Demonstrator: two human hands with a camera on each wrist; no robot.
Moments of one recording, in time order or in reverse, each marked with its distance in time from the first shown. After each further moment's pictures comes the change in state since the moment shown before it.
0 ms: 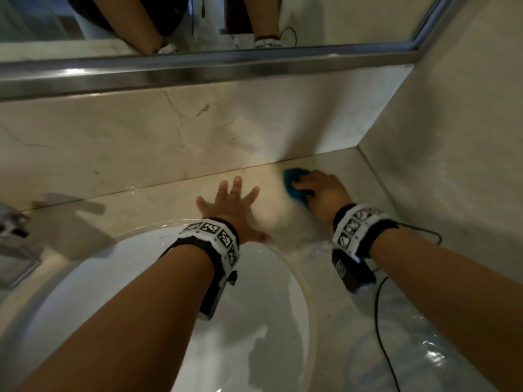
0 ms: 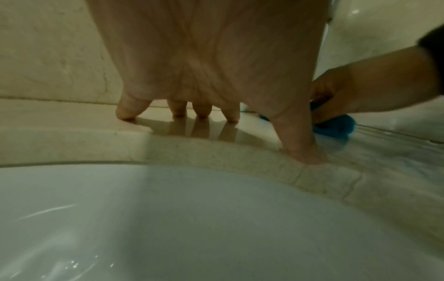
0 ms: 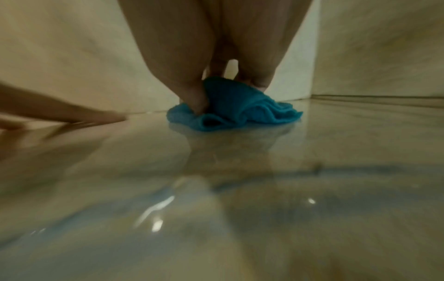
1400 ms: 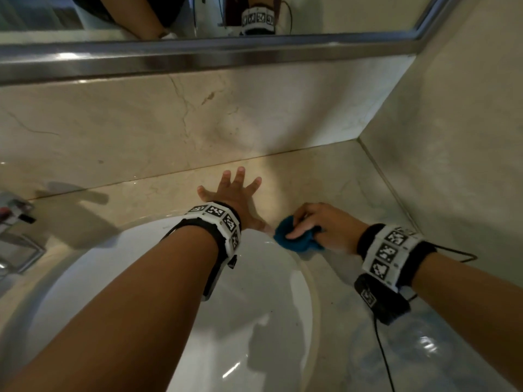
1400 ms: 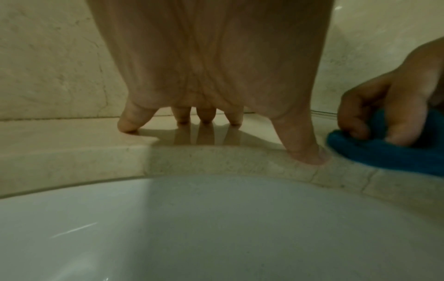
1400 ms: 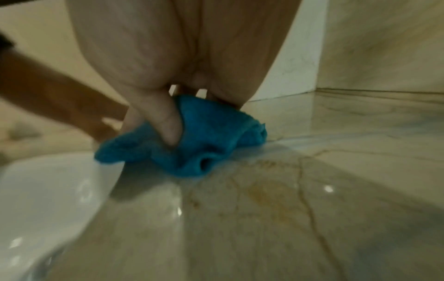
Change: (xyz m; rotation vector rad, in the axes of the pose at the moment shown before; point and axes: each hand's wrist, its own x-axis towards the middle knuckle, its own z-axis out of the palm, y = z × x) left_hand -0.002 -0.003 -0.007 0.012 -0.029 0.005; right_hand -0.064 -0.009 -0.002 0.123 -0.406 -0.257
